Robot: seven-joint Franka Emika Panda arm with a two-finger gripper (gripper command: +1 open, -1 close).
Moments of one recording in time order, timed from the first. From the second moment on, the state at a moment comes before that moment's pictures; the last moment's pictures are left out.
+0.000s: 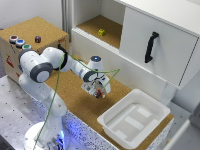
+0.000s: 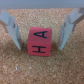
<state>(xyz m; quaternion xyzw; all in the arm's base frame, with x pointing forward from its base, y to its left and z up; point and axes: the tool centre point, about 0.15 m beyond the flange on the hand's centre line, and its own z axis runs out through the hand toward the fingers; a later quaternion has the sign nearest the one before) 0.380 -0.084 0.205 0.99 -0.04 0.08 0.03</state>
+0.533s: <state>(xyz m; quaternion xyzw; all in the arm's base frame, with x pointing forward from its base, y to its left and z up) 0.421 -0.063 0.259 0.99 -0.05 0.16 0.03</state>
